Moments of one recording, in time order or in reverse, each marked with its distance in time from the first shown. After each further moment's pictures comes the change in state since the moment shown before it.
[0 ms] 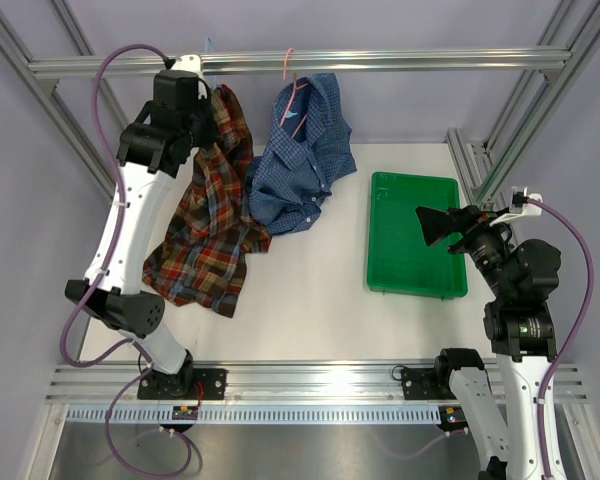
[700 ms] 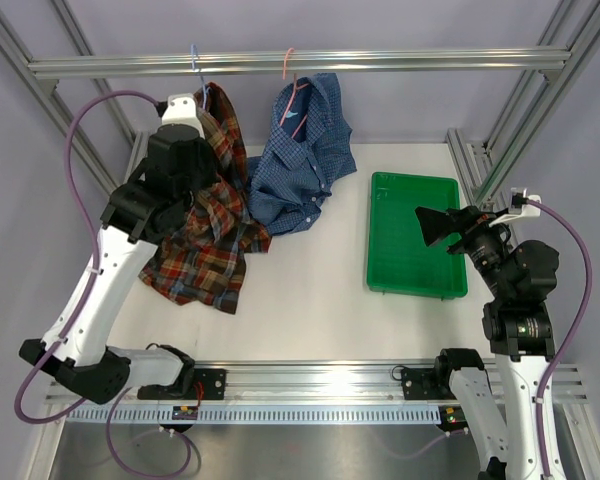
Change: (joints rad) left arm -0.188 -0.388 -0.490 0.160 -0.209 -0.071; right arm 0.000 -0.005 -0.021 0.020 0.001 0.018
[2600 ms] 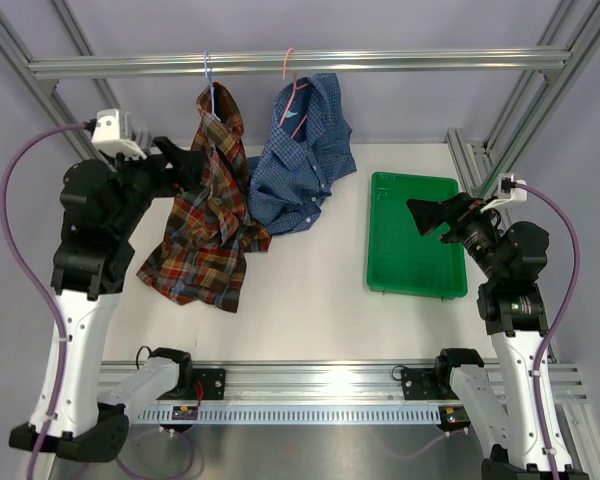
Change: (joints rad) left arm 0.340 -0.310 -0.228 0.298 0.599 -0.041; right arm 0.000 0.110 -0.011 0.093 -0.078 0.056
